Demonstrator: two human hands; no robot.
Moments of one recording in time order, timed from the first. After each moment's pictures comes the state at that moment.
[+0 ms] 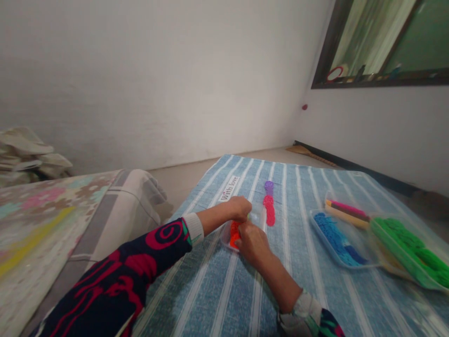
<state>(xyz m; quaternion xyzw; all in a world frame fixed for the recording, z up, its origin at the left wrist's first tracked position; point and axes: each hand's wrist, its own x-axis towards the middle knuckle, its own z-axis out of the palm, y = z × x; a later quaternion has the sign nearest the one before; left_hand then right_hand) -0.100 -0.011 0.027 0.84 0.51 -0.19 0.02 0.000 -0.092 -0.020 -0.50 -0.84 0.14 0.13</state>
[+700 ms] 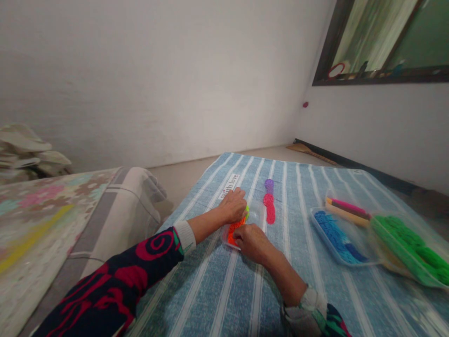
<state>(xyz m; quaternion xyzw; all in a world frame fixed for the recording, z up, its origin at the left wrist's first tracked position) -0.123 -0.026 0.014 0.85 0.51 -0.05 -0.13 0.007 -0.085 -0.015 -0.38 -0.89 0.21 0.11</state>
